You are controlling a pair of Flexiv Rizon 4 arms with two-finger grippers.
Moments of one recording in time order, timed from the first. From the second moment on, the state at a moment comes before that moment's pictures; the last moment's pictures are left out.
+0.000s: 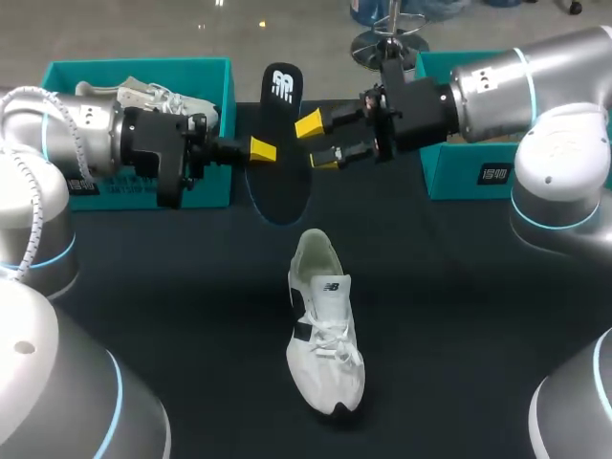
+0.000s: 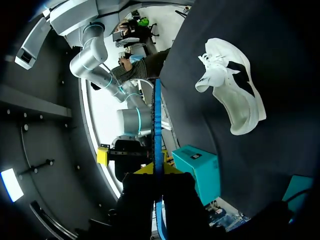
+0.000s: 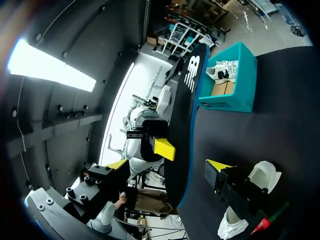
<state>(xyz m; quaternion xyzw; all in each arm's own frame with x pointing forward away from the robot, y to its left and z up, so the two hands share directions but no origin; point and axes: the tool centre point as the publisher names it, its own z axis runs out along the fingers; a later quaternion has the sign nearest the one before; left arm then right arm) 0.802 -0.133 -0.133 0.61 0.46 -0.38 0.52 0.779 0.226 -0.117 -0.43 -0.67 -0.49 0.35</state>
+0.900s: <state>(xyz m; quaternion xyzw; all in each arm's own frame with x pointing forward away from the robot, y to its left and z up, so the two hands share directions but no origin) 0.802 -0.133 -0.133 0.61 0.46 -0.38 0.52 0.790 0.250 -0.124 -0.42 -0.67 -0.49 0.37</state>
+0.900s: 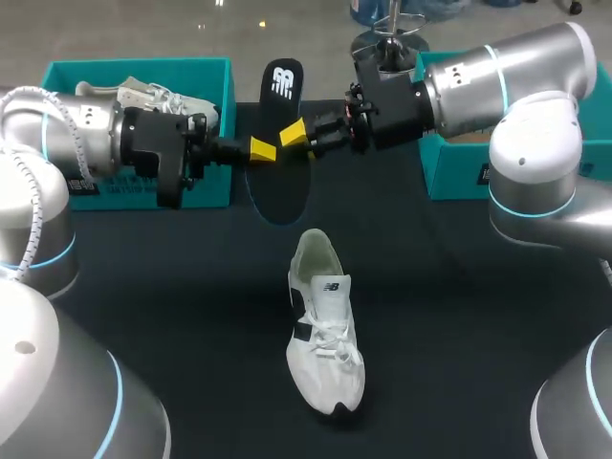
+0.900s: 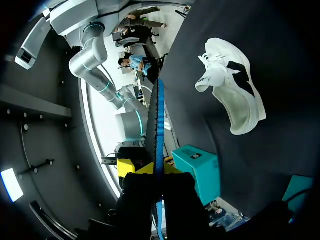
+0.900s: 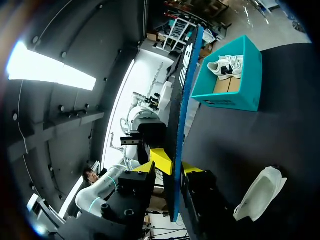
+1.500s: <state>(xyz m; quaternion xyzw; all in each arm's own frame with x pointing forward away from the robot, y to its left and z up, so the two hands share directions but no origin) 0.803 -0.131 -0.137 0.61 0.47 -0.38 0.51 0.797 0.245 -0.140 -0.46 -0.65 -0.48 0.37</state>
